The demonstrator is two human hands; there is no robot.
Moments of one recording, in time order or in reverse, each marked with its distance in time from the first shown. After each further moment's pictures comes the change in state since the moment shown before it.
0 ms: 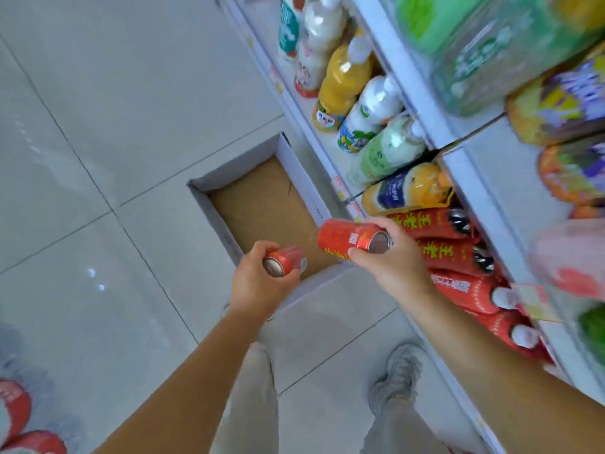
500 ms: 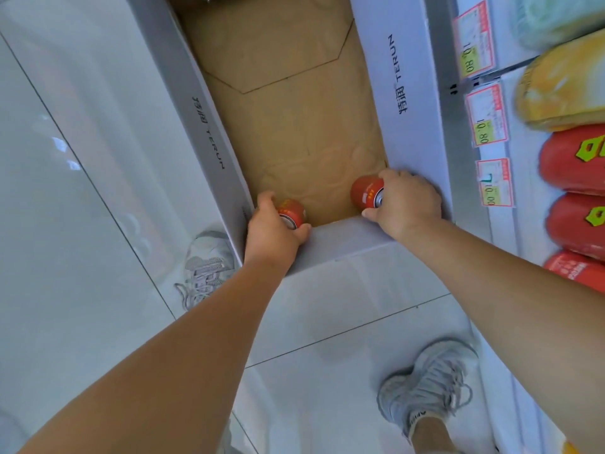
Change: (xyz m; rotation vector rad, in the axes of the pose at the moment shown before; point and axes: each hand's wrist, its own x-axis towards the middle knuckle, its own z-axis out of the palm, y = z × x) left_hand 0.156 -0.237 0.178 0.042 -0.005 -0.351; right_hand 0.196 0.229 0.210 -1.083 -0.315 -0.176
